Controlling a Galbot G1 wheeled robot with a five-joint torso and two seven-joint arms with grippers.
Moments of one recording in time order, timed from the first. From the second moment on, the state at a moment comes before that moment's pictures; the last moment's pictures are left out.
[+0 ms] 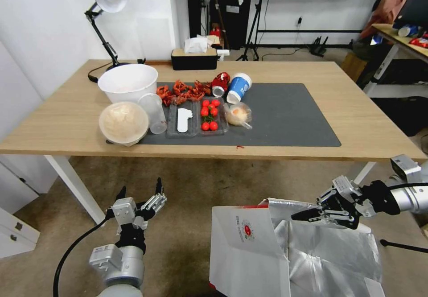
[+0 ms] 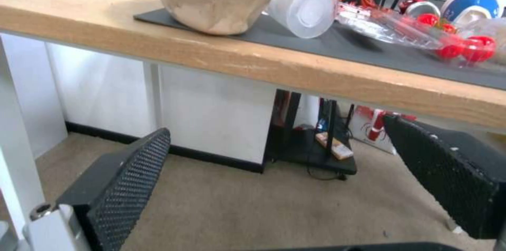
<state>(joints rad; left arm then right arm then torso) 1.81 -1.46 -0.41 -2.30 -0.25 0.01 -0.28 -1.48 0.25 0.72 1.97 0.85 -0.23 -1.24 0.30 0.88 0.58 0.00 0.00</state>
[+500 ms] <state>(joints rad) 1.81 -1.46 -0.41 -2.30 -0.24 0.01 -0.28 -1.48 0.25 0.71 1.97 0.85 -0.22 -1.24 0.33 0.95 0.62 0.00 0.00</state>
